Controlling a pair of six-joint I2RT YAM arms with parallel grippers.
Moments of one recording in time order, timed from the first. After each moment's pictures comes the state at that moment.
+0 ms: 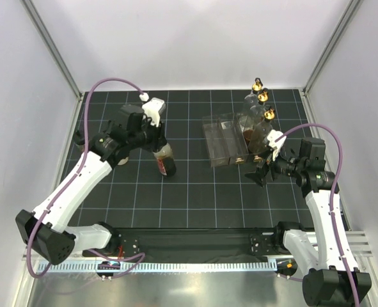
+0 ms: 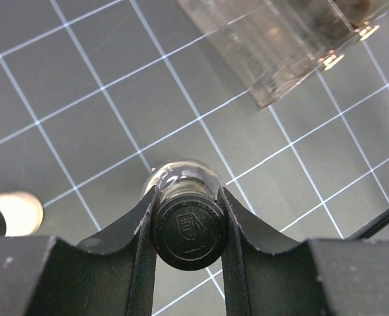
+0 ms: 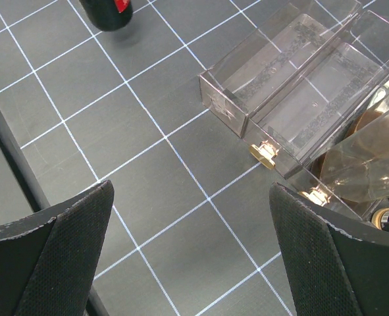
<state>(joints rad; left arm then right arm) -0.53 1.23 1.28 -0.66 0.09 -0.10 -0.09 0.82 0.79 -0.66 -0.91 -0.57</state>
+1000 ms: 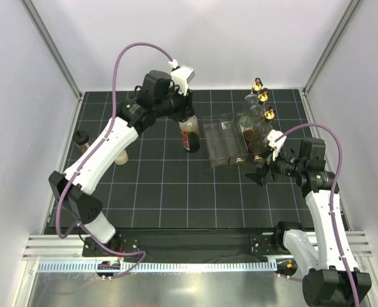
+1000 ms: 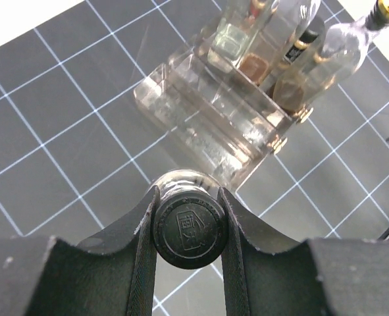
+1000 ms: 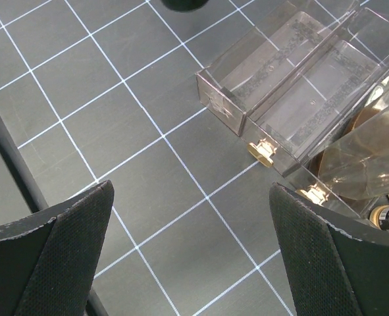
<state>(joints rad) -0.62 1.62 1.79 -0.67 0.13 -0.08 -0.09 0.82 0.79 -0.66 -0.90 -0.57</state>
